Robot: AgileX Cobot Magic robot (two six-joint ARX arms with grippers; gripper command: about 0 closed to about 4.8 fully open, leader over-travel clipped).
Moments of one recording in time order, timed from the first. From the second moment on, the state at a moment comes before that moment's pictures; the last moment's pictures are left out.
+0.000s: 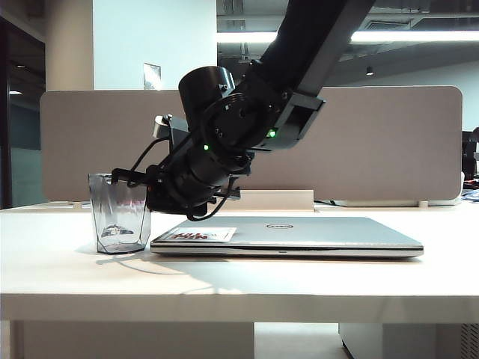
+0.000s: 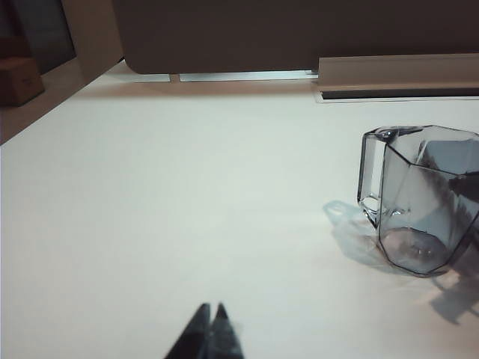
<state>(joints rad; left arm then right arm) 0.00 0.00 0.00 -0.07 -0.04 0.05 0.75 2.23 1.41 0.46 0.10 0.21</state>
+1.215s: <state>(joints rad) 0.00 0.00 0.00 -0.07 -0.03 0.05 0.91 2.22 1.41 0.43 0.00 0.15</state>
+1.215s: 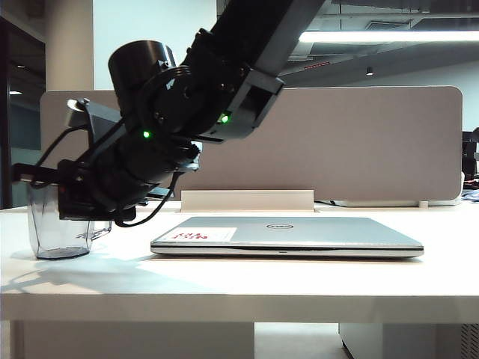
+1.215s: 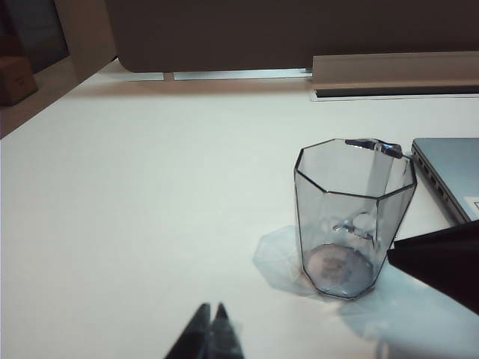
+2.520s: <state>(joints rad) 0.00 0.00 0.00 -0.08 -0.02 0.05 0.79 2.20 1.41 0.46 0.00 0.05</state>
